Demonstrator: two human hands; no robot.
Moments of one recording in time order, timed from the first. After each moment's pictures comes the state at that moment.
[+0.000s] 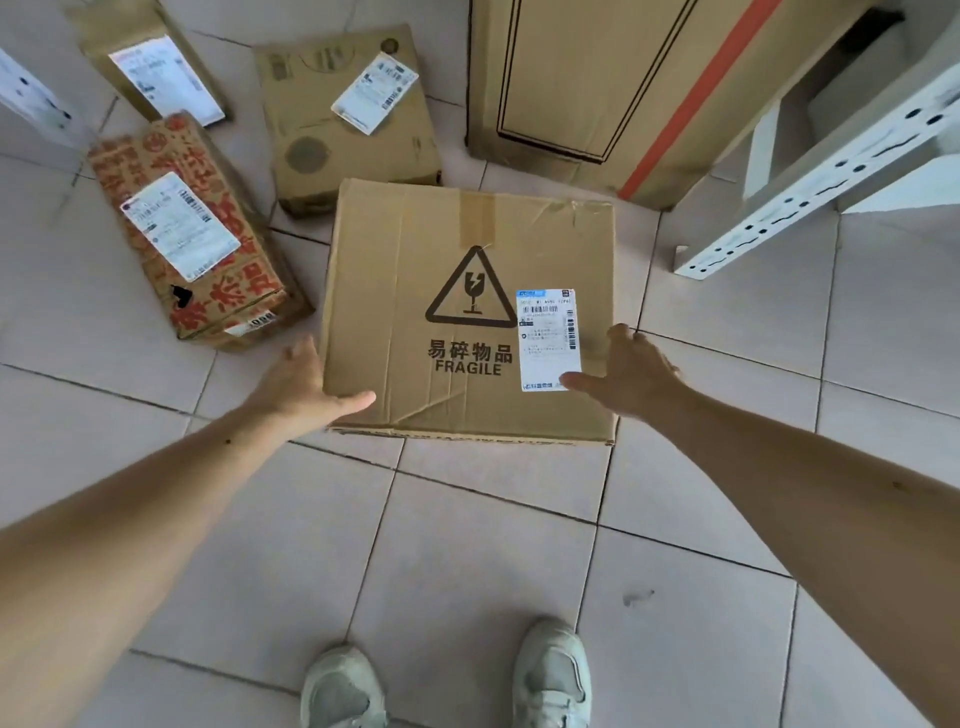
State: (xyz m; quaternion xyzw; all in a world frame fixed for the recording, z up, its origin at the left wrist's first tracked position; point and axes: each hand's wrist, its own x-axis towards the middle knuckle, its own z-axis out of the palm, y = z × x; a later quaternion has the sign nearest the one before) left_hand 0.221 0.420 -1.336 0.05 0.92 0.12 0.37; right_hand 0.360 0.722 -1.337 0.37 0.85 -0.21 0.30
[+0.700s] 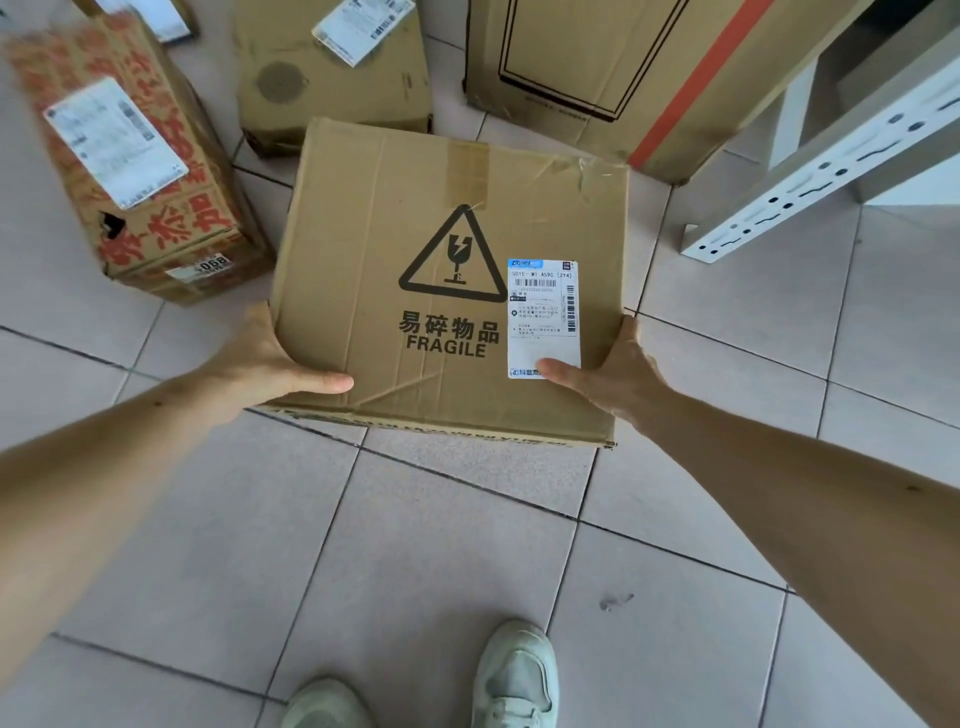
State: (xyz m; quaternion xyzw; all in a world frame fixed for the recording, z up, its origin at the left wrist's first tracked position) left_hand 0.227 0.406 -1.404 -0.03 0.86 0.34 0.37; right_hand 0.384 0.728 -1.392 0.44 0.79 -0.37 0.22
